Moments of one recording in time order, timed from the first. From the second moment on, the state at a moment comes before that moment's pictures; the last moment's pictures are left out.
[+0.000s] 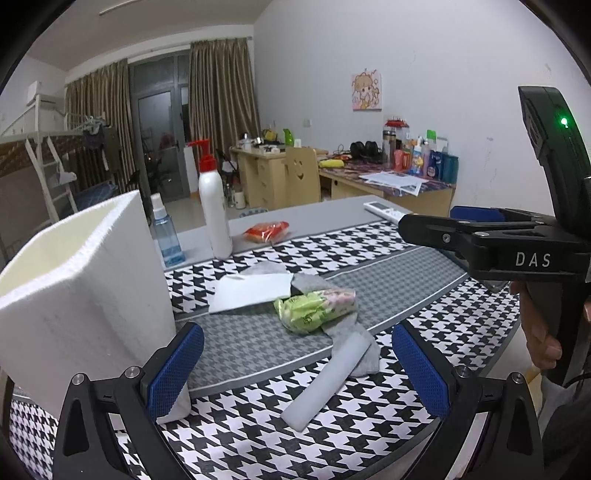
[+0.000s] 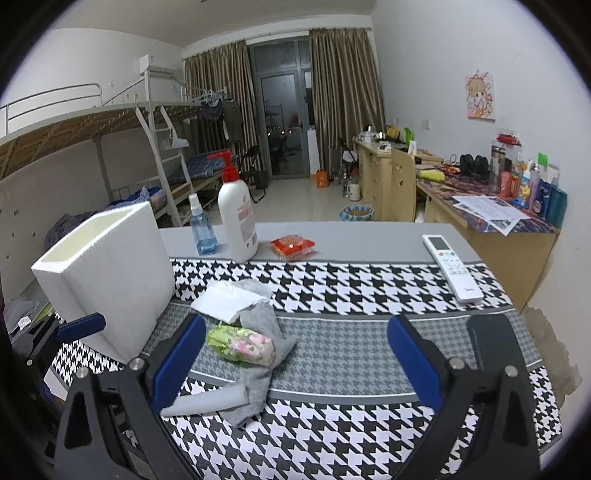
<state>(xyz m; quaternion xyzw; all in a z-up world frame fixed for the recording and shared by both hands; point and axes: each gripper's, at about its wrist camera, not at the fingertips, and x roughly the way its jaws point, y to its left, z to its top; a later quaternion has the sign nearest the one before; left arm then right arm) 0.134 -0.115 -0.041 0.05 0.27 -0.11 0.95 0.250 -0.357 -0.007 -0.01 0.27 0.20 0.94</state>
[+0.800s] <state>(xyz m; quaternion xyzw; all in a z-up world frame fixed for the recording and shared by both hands) 0.151 -0.113 -0.080 0.05 0.33 -0.10 0.94 0.276 -0.338 -0.043 -0.04 0.33 0.24 0.91</state>
